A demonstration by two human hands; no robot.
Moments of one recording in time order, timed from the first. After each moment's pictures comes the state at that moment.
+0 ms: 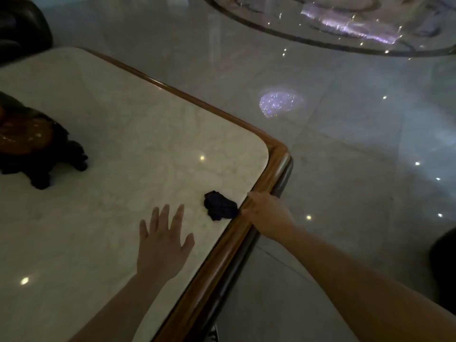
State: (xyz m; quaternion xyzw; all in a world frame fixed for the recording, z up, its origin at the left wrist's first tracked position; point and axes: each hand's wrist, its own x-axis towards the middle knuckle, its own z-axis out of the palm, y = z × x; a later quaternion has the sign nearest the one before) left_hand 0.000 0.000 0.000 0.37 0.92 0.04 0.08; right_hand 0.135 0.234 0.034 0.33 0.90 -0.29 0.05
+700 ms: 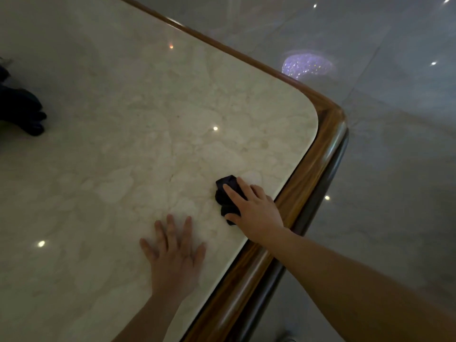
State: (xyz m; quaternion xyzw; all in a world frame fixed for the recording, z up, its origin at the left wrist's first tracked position) left_hand -0.057 0.046 -0.291 0.29 0.95 -0.01 0.14; right_hand 0.005 0.274 -0.253 0.20 0.96 -0.15 0.10
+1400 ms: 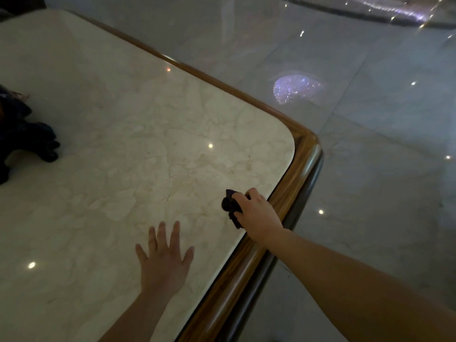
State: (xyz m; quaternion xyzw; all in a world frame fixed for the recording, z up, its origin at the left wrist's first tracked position) left_hand -0.066 0.060 -0.206 0.27 0.95 -0.03 0.17; right_hand 0.018 0.296 -0.159 0.25 0.94 -0.22 0.05
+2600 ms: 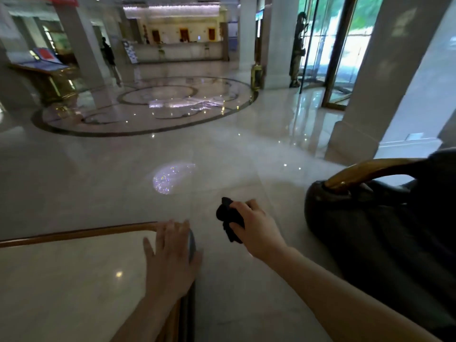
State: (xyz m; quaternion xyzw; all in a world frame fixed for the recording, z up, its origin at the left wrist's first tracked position) left_hand 0.156 0.190 0.235 0.68 0.73 0.09 -0.06; right_hand 0.364 0.257 0.280 0.54 0.78 -0.15 -0.25
